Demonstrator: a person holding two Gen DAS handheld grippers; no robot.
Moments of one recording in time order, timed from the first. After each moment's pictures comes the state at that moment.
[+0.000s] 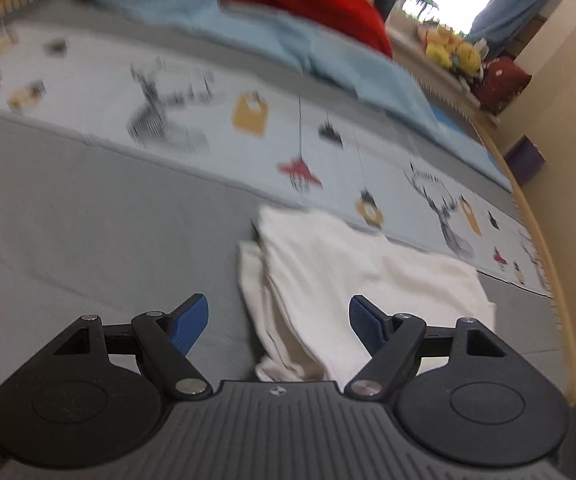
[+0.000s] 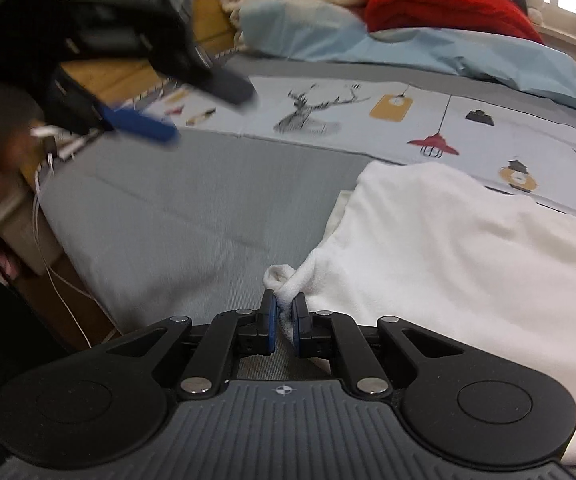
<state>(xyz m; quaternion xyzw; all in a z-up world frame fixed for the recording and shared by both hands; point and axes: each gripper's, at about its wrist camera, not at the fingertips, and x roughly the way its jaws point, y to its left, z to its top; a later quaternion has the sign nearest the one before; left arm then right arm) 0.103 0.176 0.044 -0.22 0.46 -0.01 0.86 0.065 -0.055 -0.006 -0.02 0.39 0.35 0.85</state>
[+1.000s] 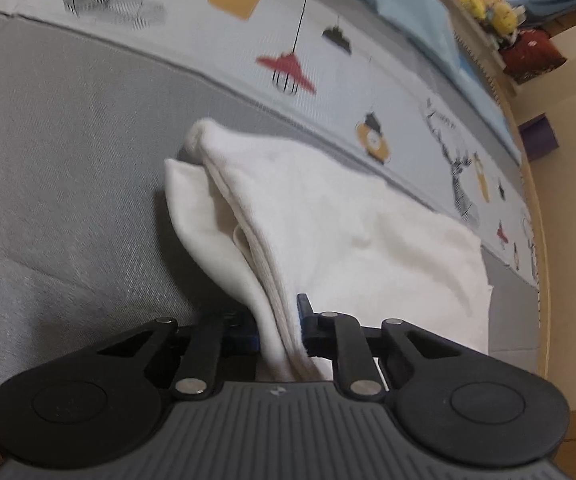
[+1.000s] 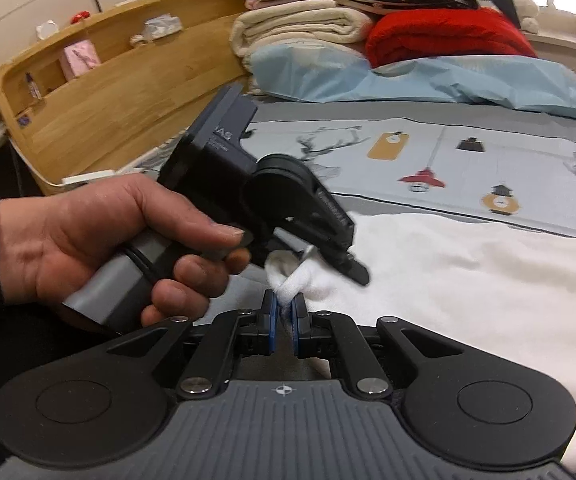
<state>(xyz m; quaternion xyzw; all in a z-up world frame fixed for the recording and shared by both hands) 0.177 0.132 -0.039 -0.28 0.55 -0.02 0.79 0.062 -0.110 0.032 0.04 0.36 0.40 0.84</state>
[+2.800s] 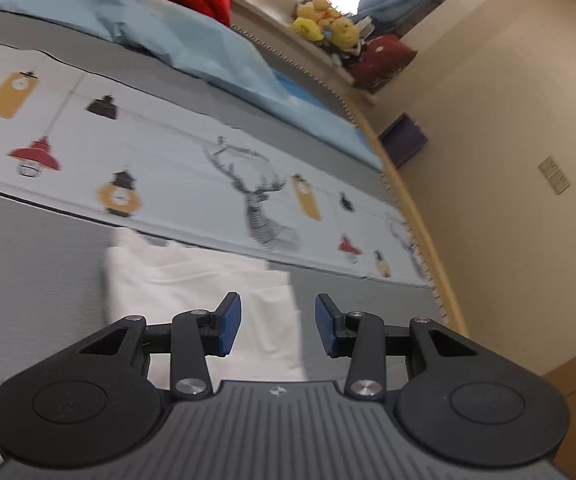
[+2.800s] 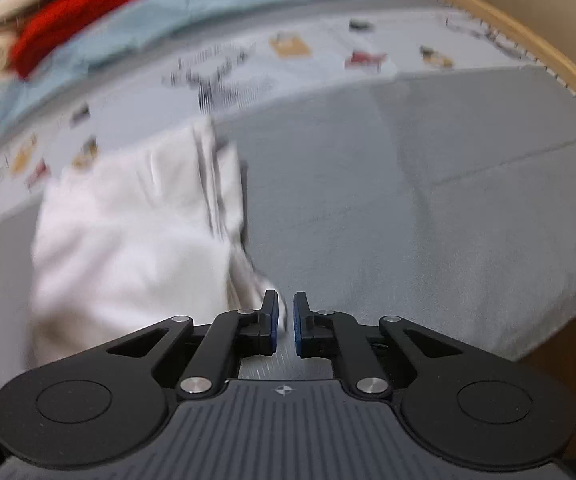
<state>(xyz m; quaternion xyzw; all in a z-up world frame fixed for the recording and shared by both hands) 0.195 -0.052 0.051 -0.25 0.42 -0.18 0.85 0.093 -0.388 -0.003 0.13 0.46 -0.03 0.88</state>
